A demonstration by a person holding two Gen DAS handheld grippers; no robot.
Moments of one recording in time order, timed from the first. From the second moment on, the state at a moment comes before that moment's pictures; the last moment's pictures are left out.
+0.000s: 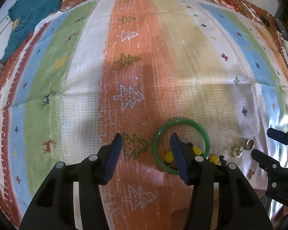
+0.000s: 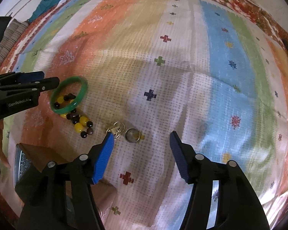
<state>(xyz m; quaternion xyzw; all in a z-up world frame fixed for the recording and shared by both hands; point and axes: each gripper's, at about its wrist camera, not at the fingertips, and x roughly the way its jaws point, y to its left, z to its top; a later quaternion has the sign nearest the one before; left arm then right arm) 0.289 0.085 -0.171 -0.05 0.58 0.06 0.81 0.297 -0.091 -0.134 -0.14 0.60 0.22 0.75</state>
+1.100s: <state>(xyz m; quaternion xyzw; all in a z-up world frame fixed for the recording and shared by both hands) 0.295 0.093 -0.191 -0.02 0.59 0.08 0.80 0.309 -0.089 -0.149 -0.17 0.61 0.22 0.74</state>
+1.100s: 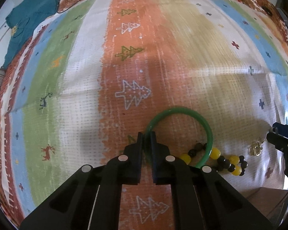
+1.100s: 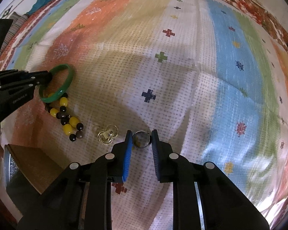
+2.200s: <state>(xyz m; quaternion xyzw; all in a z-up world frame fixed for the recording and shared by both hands) 0.246 0.077 -0.091 -0.05 0.51 0.05 0.86 0.272 -0.097 -0.076 -0.12 0.54 0.22 0.80</state>
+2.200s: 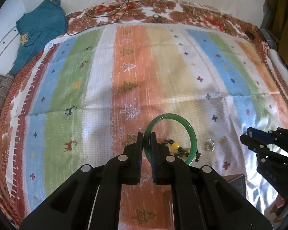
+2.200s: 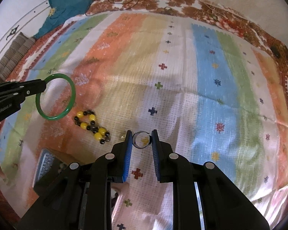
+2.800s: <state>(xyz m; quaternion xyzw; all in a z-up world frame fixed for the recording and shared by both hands) 0.203 0.053 -0.052 -0.06 0.48 0.01 0.88 0.254 -0.116 -0.040 -0.05 0.52 0.24 0.82</state>
